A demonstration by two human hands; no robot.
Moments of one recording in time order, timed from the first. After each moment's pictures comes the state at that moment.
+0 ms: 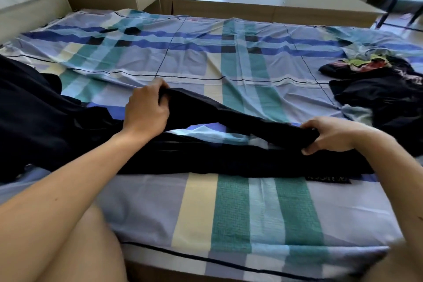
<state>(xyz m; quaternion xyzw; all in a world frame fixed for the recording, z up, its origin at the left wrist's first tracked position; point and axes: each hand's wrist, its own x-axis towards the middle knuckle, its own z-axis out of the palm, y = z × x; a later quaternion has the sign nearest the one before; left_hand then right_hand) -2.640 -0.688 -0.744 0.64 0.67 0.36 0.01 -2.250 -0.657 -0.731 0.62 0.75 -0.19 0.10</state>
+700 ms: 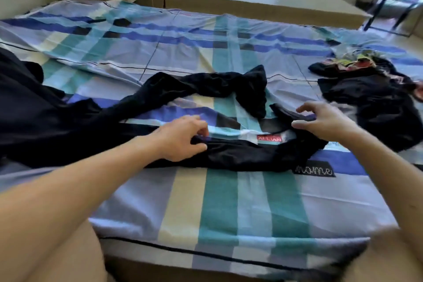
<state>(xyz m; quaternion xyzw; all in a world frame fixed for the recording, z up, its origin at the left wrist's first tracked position) -2.588 -0.700 -0.776 0.84 0.51 0.09 0.16 -2.228 -0.643 -0.753 0.68 0.70 -0.17 -0.10</state>
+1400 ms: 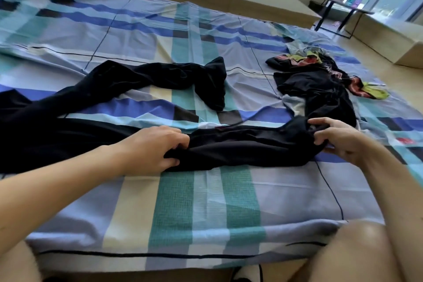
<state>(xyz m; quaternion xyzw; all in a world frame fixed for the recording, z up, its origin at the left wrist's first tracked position) -2.550 -0.711 -0.799 0.90 0.40 0.08 0.14 -2.122 -0.707 -0.744 0.77 0.42 -0.40 -0.28</state>
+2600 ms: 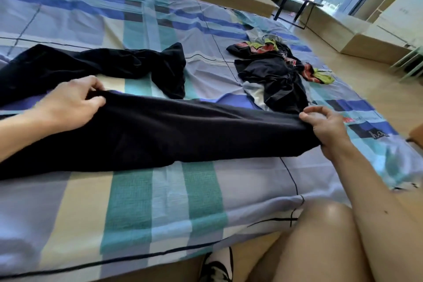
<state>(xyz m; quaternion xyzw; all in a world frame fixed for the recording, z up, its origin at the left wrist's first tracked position) -2.581 -0.642 -0.802 0.71 0.62 0.24 0.21 -2.076 -0.748 -0.744 0.76 0.38 -0.23 -0.47</state>
